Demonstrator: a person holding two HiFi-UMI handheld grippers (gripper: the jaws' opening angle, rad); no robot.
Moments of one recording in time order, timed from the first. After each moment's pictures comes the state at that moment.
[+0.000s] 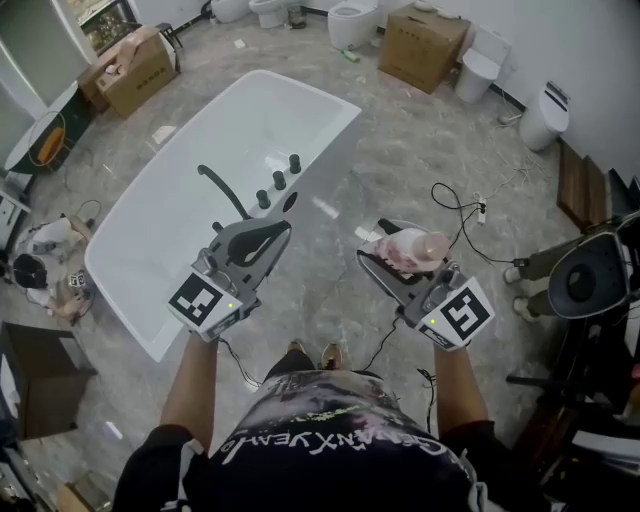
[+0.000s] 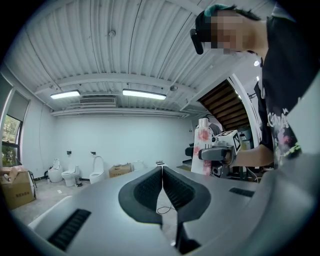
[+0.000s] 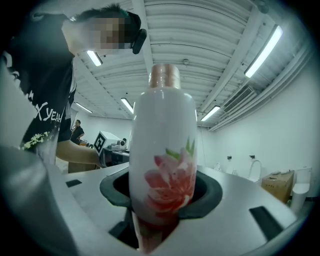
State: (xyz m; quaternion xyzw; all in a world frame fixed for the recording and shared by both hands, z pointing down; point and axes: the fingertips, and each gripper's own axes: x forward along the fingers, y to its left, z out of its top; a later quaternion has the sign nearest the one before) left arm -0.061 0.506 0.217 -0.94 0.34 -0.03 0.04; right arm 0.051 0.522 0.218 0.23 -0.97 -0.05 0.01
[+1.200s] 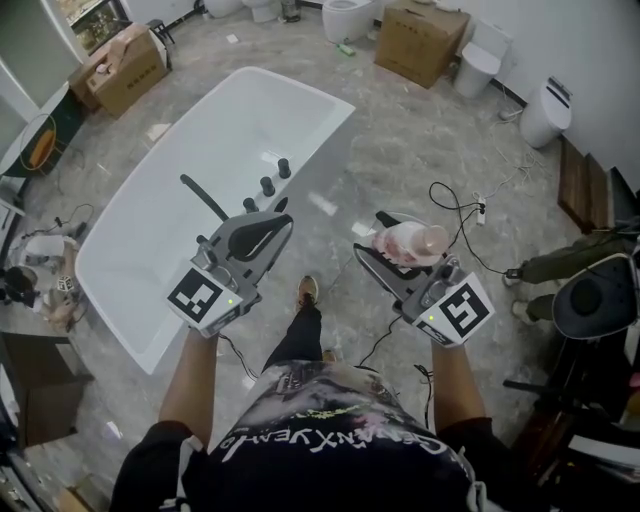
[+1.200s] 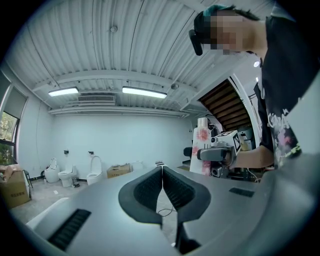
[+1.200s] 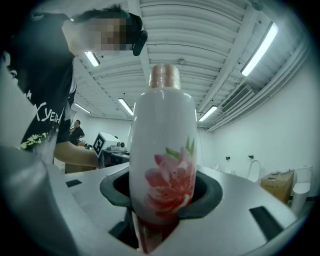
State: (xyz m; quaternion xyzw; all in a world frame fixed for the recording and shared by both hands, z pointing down) left arm -0.032 0.421 0.237 -0.94 0.34 -0.03 0.04; right arm 0.069 0.439 0.238 0.24 -0.97 -0.05 0.00
